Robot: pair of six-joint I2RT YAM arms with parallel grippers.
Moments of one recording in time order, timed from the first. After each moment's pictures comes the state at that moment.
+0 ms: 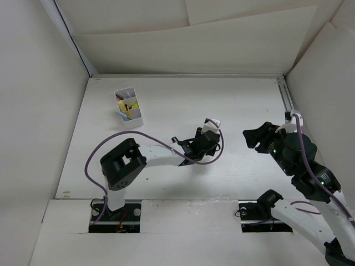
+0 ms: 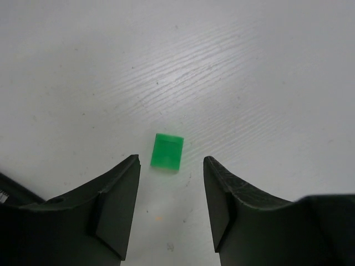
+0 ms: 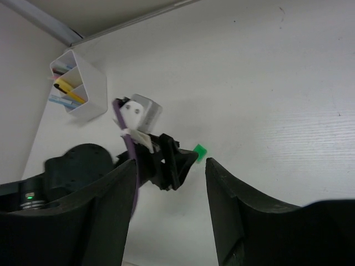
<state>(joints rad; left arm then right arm) -1.09 1.87 1.14 0.02 -0.46 -0.44 0.60 0.57 1.00 -0.70 0.32 0.59</state>
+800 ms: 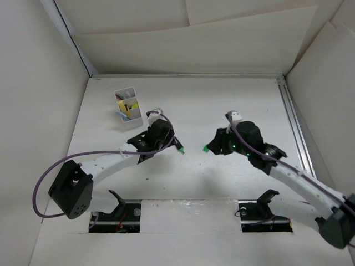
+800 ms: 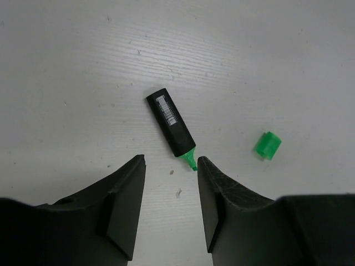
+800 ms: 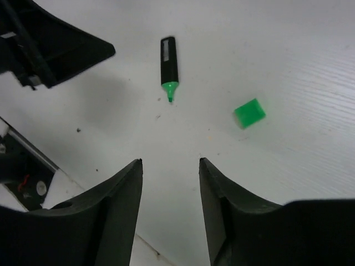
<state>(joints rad) -0.74 1.32 0.80 -0.22 -0.34 -0.81 0.62 0.90 0.73 -0.33 -0.11 0.46</state>
